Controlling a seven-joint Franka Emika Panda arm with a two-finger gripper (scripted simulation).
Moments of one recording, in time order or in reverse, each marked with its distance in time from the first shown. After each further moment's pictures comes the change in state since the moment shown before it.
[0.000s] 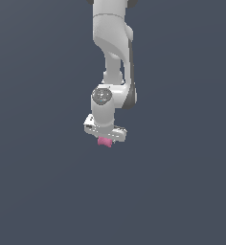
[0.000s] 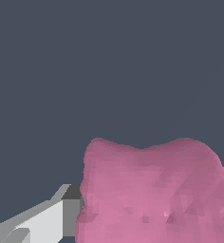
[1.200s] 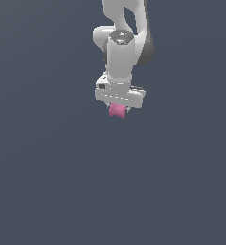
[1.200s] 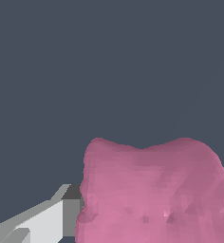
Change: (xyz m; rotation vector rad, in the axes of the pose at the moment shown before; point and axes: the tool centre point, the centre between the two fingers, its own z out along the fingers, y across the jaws) arm -0.087 -0.040 -0.151 -0.001 0.001 0.000
